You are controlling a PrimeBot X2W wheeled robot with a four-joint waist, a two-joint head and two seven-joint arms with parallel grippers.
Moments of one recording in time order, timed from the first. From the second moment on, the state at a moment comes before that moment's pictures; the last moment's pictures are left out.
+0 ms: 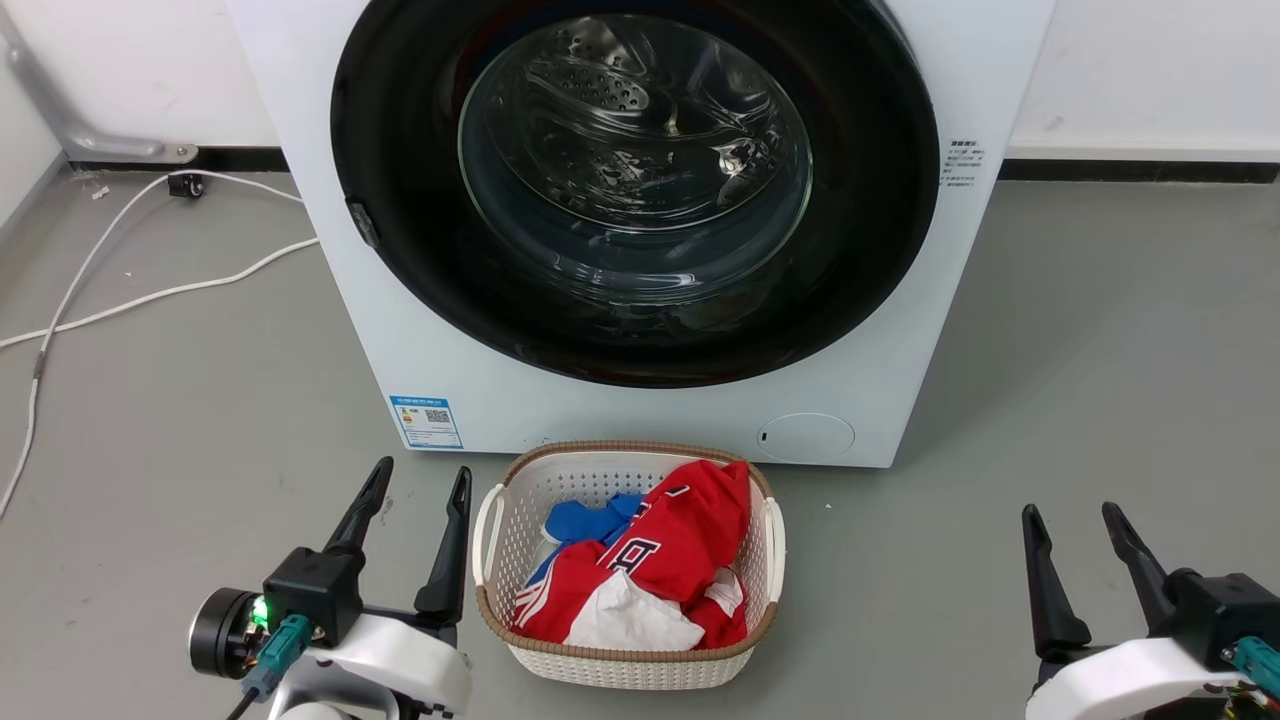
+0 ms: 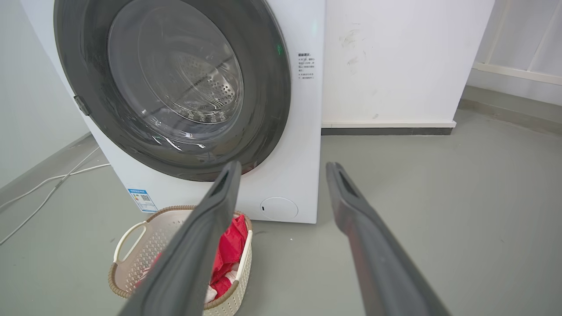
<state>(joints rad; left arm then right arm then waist) -0.07 0.17 -0.14 0.16 -0.19 -0.07 -0.24 0.08 -0.05 -0.07 0.03 0.11 0.13 -0.08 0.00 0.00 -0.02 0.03</state>
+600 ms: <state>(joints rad) -0.08 0.15 -0.13 0.22 -0.16 -0.10 -0.26 0.08 -0.05 -0.06 0.05 0.08 0.13 -0.10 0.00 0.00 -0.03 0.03</state>
